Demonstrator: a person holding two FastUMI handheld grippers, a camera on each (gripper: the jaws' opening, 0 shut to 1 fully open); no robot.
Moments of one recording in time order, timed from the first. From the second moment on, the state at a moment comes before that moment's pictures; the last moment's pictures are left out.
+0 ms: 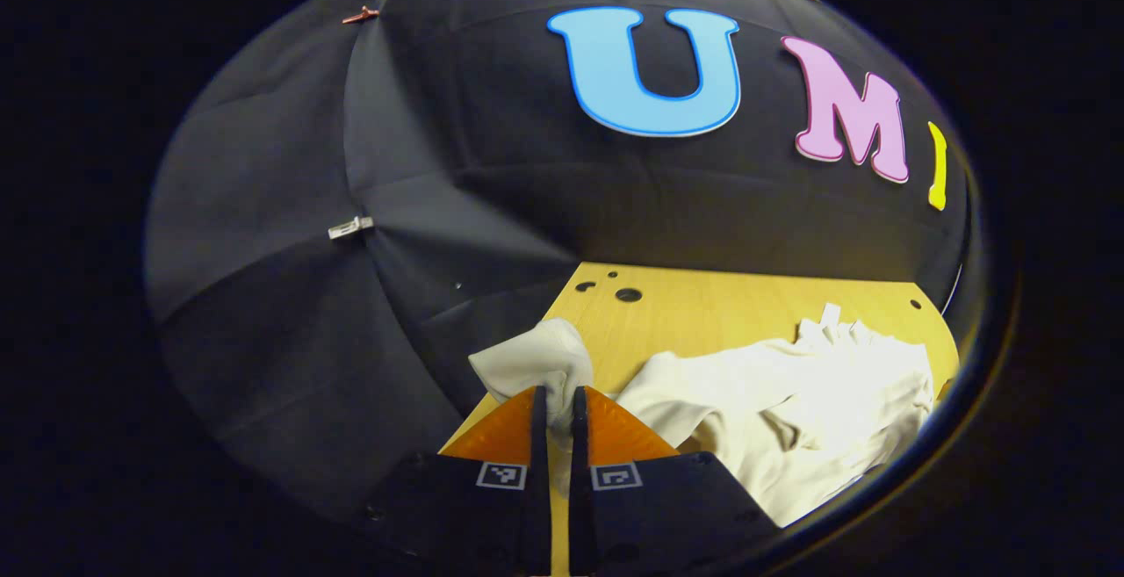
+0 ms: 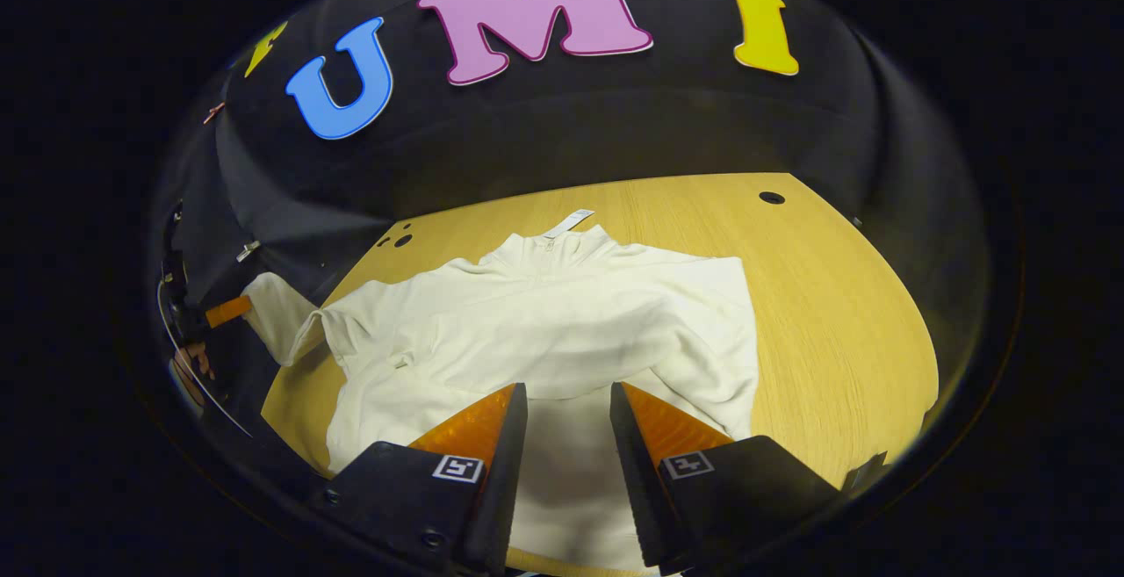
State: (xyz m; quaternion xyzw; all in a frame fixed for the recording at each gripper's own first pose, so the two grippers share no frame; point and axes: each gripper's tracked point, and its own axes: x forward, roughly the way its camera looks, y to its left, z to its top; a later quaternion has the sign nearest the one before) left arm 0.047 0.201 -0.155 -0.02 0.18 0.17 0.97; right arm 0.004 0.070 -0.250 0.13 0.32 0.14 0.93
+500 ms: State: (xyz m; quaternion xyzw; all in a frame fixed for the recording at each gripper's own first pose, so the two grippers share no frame) left arm 0.088 0.071 -0.108 -0.02 0.15 0.08 0.99; right arm -0.001 0.004 -0.258 0.14 0.31 0.09 0.93
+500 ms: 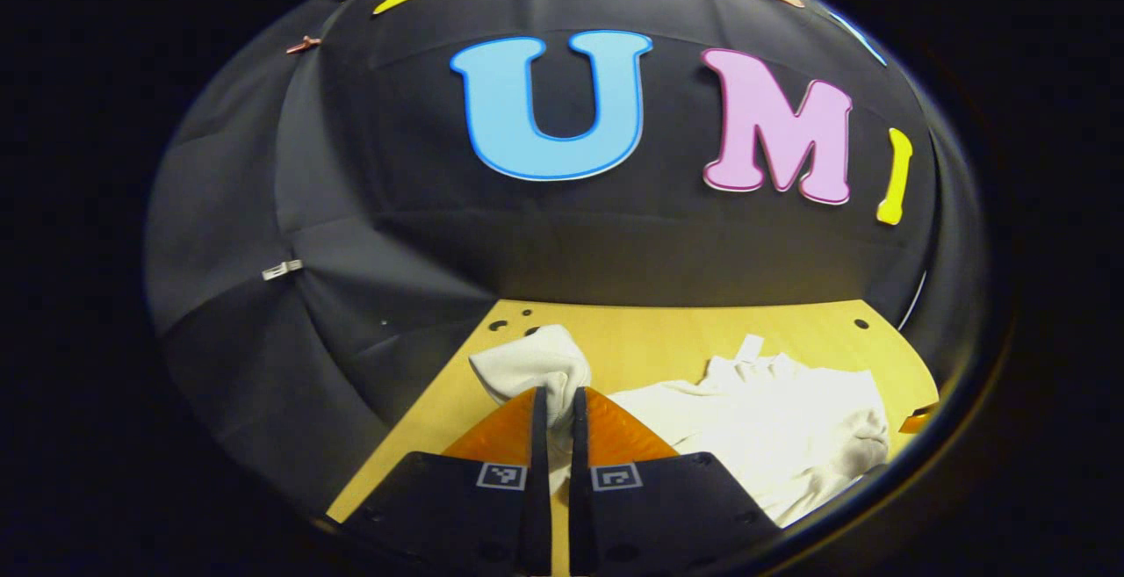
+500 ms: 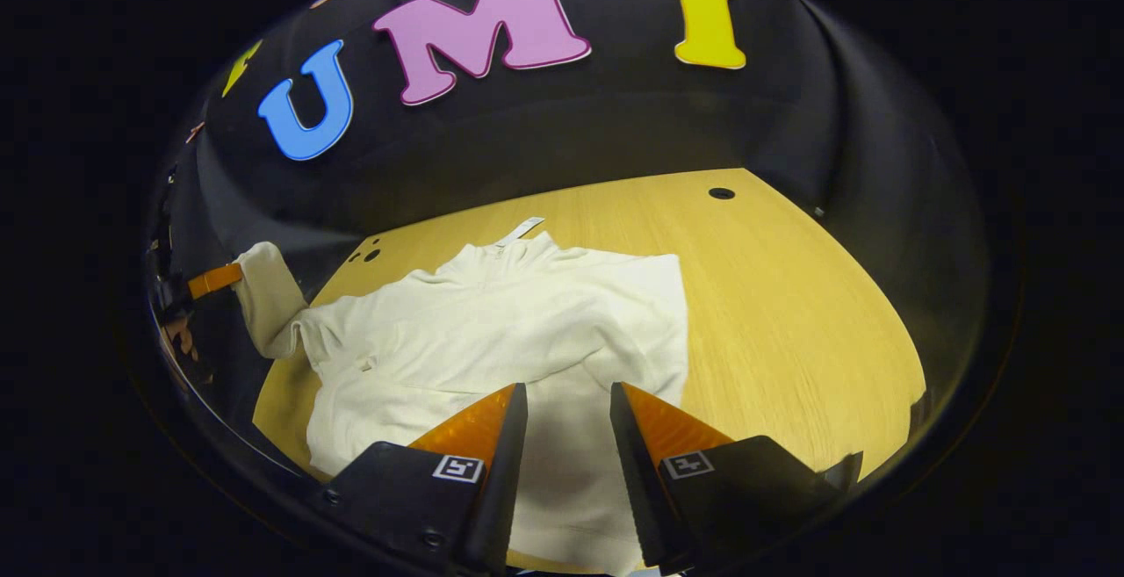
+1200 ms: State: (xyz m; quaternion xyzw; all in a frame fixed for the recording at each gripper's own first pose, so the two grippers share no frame) left arm 0.118 -0.113 -0.108 0.00 0.15 -0.03 0.99; right arm -0.008 -0.072 -0.266 0.15 0.32 0.06 0.94
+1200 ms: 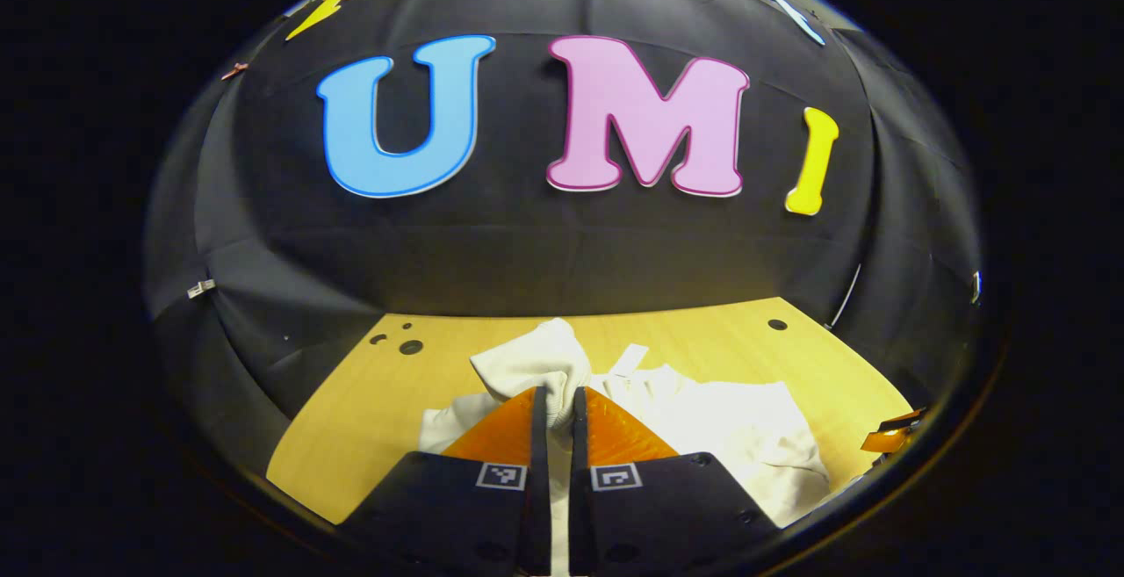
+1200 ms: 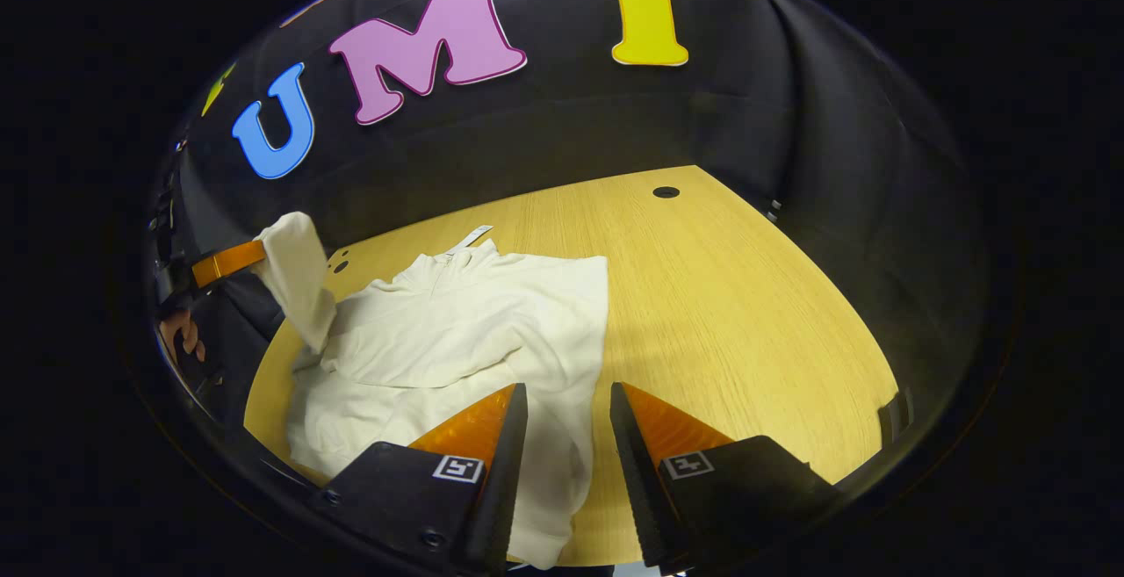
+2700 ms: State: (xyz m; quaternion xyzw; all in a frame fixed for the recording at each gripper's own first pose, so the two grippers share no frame) left arm 0.067 -0.287 -0.263 0.07 0.26 -0.16 0.95; right arm 0.002 -0.121 -0.300 0.13 0.35 0.11 0.92
